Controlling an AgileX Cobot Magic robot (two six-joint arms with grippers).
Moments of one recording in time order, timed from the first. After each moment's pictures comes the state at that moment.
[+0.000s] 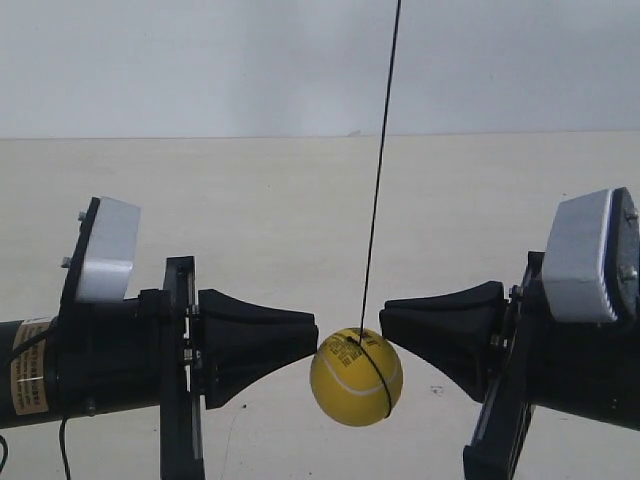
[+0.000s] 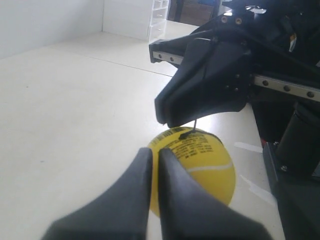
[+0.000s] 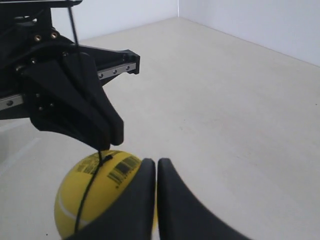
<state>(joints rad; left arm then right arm) -0.48 1.61 -0.36 0.91 -1.19 -0.44 0.43 1.20 -0.25 -0.97 -0.86 0.66</state>
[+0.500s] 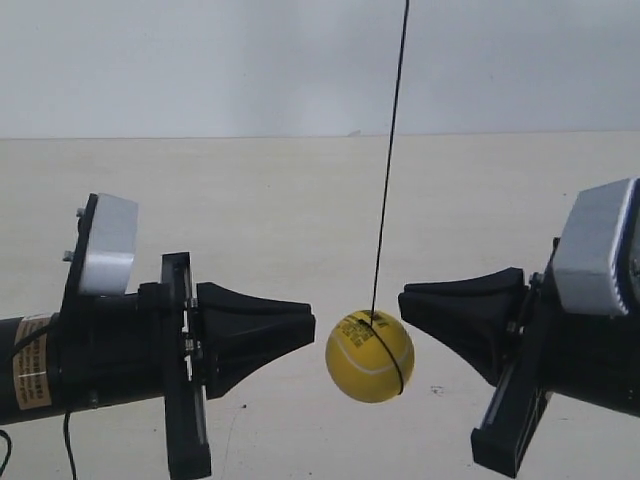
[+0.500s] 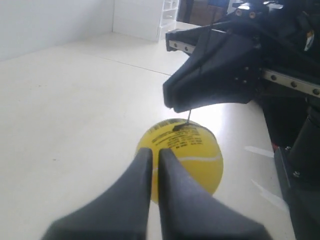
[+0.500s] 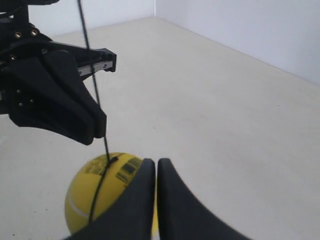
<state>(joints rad) -0.48 1.61 -0.36 0.86 -1.18 -0.44 0.43 1.12 -0.25 -0.93 -0.74 0.64</state>
